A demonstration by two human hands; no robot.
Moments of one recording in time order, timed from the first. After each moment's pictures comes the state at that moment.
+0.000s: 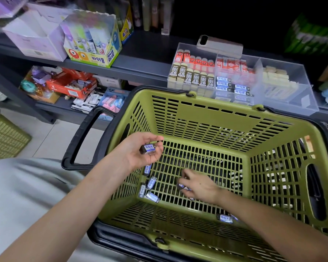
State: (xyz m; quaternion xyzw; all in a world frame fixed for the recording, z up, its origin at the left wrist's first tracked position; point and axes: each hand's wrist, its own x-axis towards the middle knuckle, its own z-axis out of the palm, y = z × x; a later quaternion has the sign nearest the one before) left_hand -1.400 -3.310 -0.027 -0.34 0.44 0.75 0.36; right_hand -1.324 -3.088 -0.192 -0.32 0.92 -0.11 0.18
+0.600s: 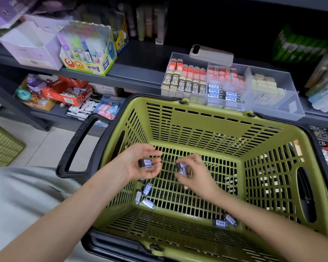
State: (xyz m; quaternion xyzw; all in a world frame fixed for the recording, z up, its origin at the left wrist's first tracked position) left_hand -1.396 -3.302 -0.035 -0.35 0.50 0.68 0.41; right_hand -1.331 -3.111 -0.115 -0.04 0.90 -0.42 0.07
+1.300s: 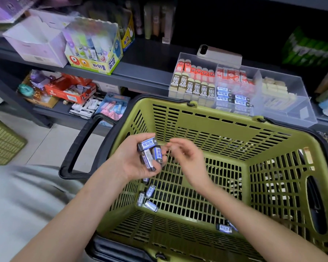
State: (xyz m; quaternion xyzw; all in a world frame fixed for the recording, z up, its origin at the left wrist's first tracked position) left_hand -1.403 -3.317 -0.022 -0.29 0.37 0.75 0.47; right_hand -1.367 -3.158 -0.082 0.00 0.74 -0.67 -0.02
